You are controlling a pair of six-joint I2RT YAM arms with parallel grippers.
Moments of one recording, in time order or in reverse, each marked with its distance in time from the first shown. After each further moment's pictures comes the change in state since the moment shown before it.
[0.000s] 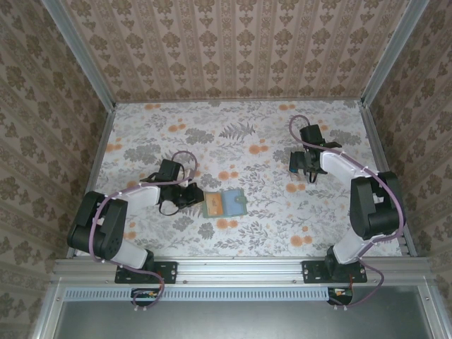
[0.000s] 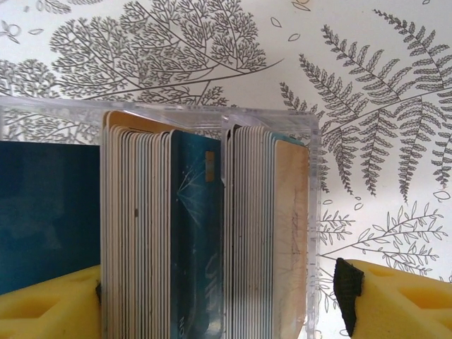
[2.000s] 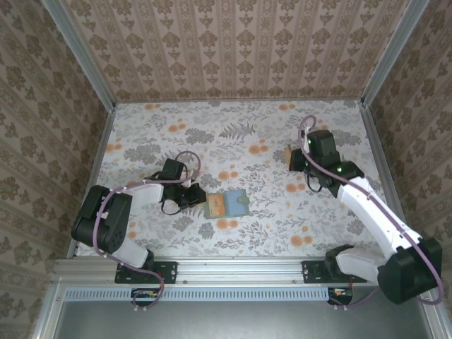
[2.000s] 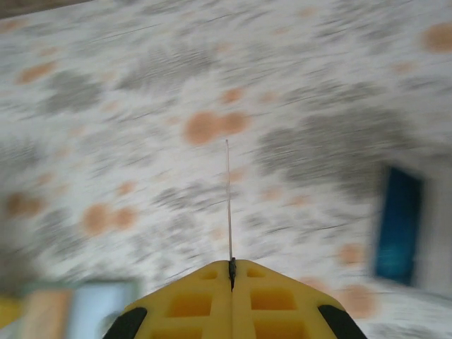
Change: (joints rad) left arm -0.019 0.058 0.025 -0.004 0.012 0.000; right arm 0.172 -0.520 -0.149 0.088 -0.277 0.047
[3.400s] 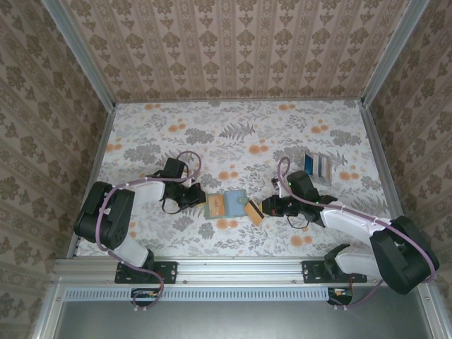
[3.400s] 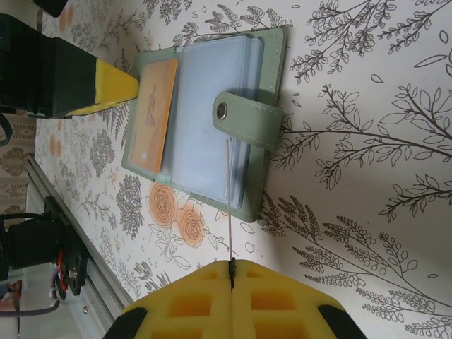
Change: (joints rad) left arm -0.001 0.040 0.027 -0.029 -0.006 0.001; right arm 0.158 0.090 -0.469 0.431 -0.484 0.236
